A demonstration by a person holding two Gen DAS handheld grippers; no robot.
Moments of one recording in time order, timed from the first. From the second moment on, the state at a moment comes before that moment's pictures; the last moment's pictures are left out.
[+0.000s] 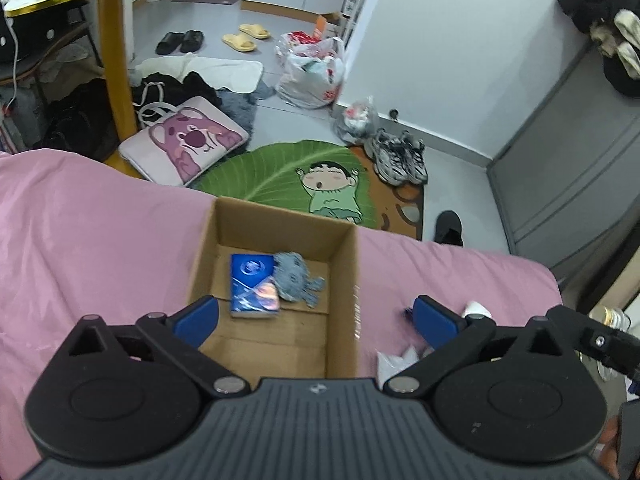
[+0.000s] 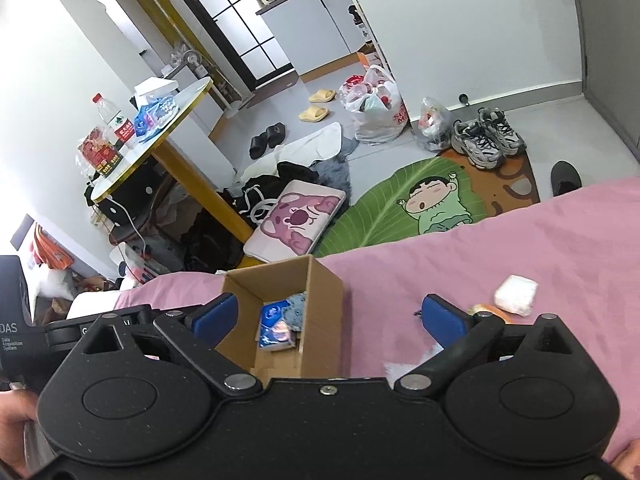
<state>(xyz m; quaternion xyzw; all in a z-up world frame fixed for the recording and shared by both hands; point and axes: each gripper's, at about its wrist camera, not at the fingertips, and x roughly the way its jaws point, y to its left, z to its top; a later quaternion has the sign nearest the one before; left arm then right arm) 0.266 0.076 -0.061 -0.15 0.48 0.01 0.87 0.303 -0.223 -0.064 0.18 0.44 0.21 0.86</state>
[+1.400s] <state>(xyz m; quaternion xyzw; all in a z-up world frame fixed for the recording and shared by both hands) 0.299 -0.074 -0.133 -0.10 0.54 -0.04 0.84 0.300 -0.341 -0.211 0.37 0.52 0.15 0.76</state>
